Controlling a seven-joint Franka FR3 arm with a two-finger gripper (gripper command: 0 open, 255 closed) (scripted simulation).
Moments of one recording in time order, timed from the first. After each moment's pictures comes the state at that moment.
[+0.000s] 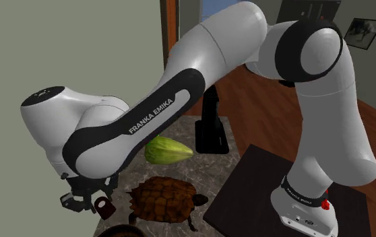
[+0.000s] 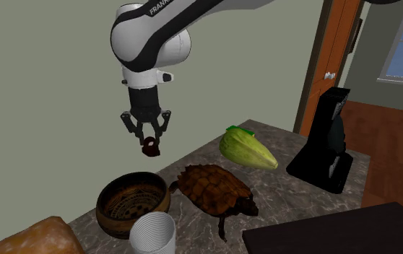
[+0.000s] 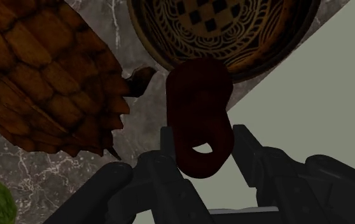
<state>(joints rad) 0.40 0.52 0.46 -1.64 -0.22 2.08 1.06</state>
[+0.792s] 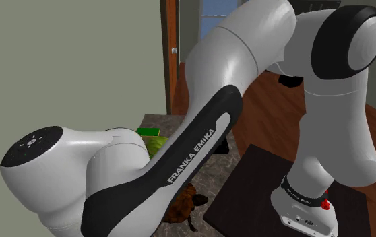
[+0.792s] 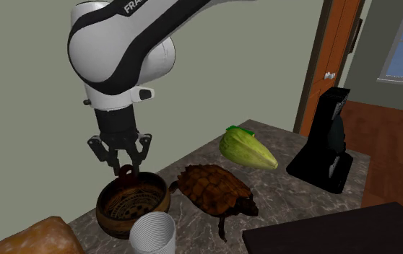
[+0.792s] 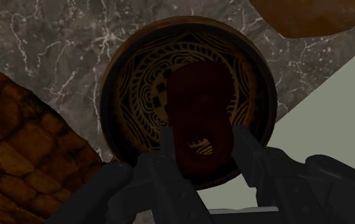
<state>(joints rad) 0.51 0.44 0.51 -1.81 -0.21 2.17 1.25</state>
